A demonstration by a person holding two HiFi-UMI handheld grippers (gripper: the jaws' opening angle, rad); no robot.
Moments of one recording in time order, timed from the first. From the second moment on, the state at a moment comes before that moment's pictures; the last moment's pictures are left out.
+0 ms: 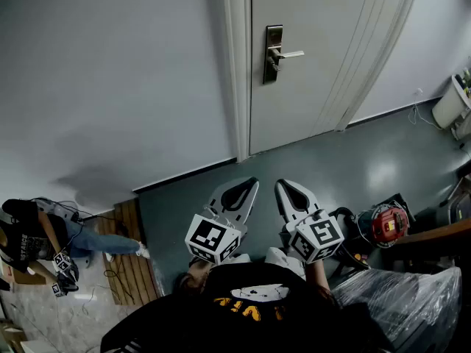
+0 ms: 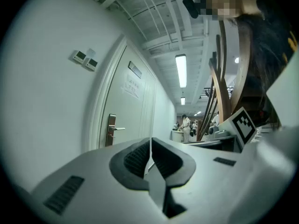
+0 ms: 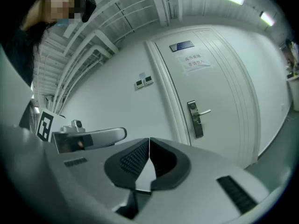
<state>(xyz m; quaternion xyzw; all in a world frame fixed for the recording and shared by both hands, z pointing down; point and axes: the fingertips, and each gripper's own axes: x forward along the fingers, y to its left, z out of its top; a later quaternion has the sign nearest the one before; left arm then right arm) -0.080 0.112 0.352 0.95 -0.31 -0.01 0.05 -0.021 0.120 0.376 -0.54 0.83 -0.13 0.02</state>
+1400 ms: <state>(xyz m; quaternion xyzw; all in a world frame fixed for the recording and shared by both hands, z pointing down) -0.125 0.093 0.378 0.95 -0.30 -0.01 0.08 -0.052 0.114 0.389 -0.57 0.81 -0.14 0.01</state>
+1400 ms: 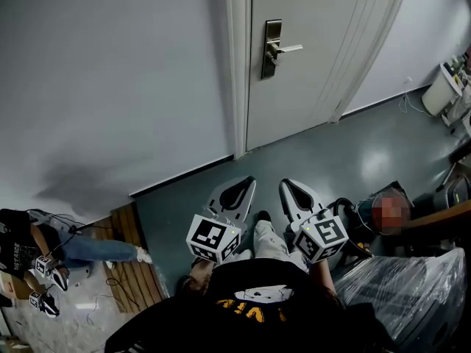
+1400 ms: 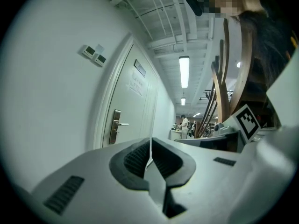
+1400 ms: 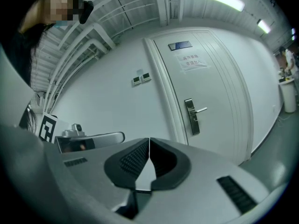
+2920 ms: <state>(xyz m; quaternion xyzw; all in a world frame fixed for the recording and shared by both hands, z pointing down) 0.029 -0.102 0.377 0.92 -0.38 0.03 0.06 0.092 -0.103 0.404 -0.47 0.86 -0.18 0.04</state>
